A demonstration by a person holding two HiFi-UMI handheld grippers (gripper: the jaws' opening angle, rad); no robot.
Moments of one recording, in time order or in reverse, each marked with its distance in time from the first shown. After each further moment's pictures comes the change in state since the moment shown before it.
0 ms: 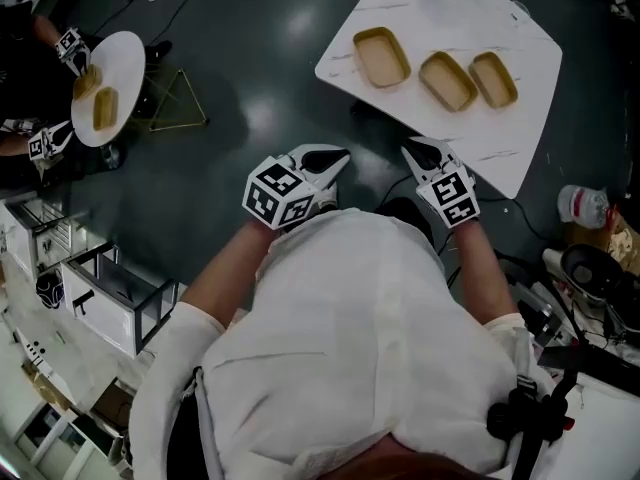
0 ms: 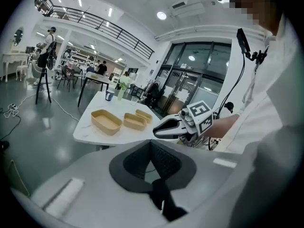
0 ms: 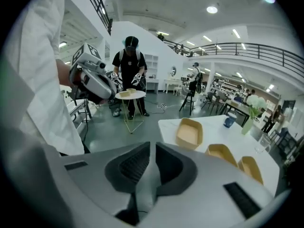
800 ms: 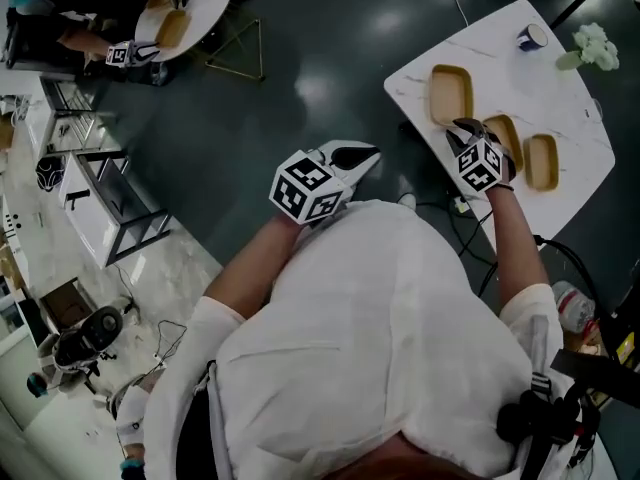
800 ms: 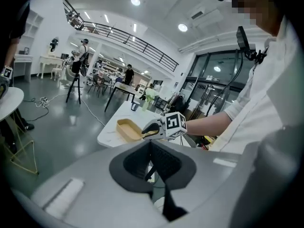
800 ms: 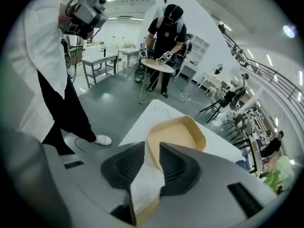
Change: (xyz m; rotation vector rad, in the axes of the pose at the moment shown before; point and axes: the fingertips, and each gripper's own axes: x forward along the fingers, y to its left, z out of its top) left arm -0.021 0.038 0.020 -0.172 -0.158 0.277; right arm 0.126 -0.102 -0.011 -0.608 0.273 0.174
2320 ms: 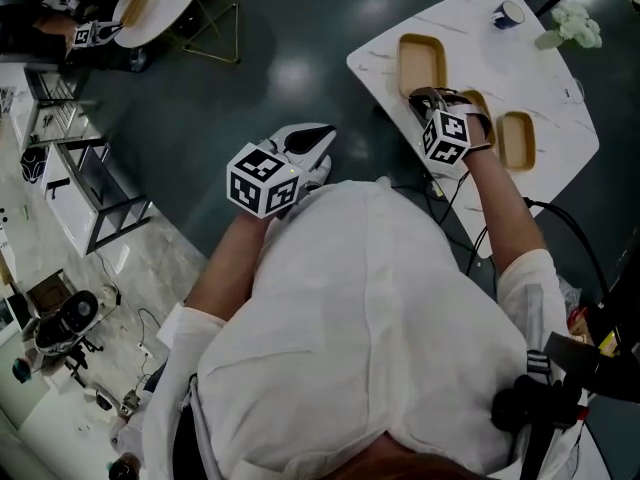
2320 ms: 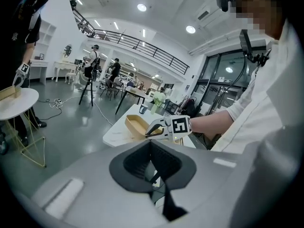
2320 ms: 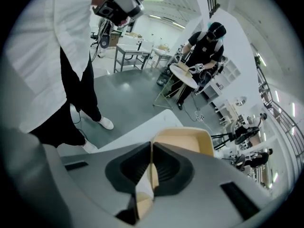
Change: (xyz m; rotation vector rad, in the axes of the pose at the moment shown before) left arm -0.001 -0.013 0.002 -0.047 -0.056 0.157; right arm -0.005 0.007 0.016 -0.430 -0.057 0.064
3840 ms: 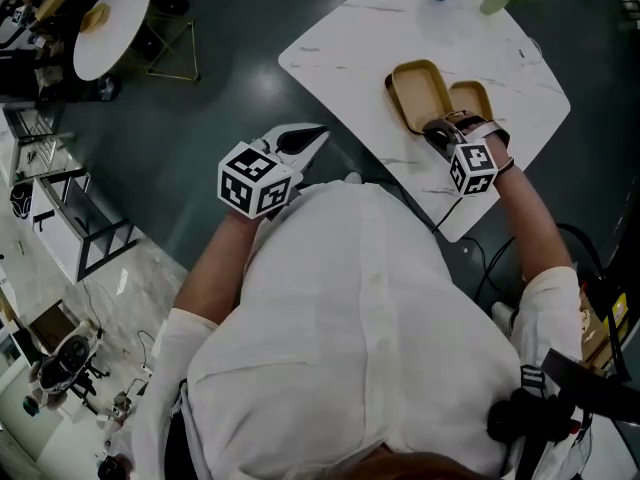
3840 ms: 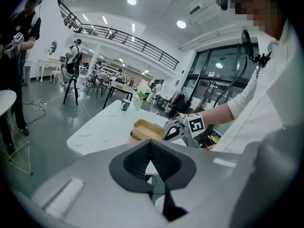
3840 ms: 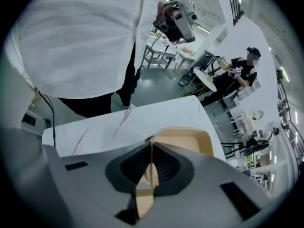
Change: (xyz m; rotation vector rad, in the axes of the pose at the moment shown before) left arm 0.102 -0.088 -0.001 0.067 0.053 -0.107; right arm -0.109 0.110 -0.147 -0.217 -0.014 0.157
